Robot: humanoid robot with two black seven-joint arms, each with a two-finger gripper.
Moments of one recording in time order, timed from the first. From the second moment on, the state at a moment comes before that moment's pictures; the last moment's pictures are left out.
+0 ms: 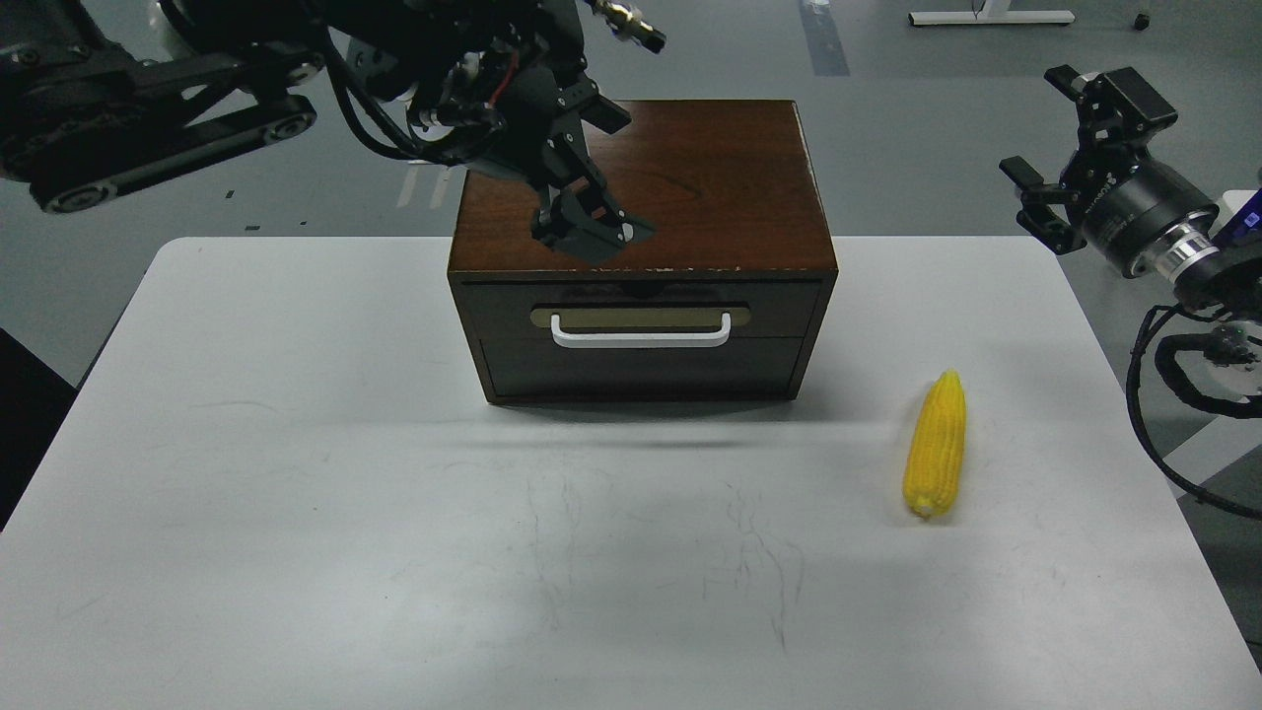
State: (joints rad) left arm -1.84 0.46 0.19 -1.27 1.92 -0.49 -0.49; right arm 0.89 -0.68 0.35 0.80 -0.19 0.34 0.46
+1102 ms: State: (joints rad) left arm -1.90 0.11 0.45 -1.22 1.94 -0.49 -0.49; right arm 0.89 -0.69 0.36 0.80 -0.19 0.33 0.48
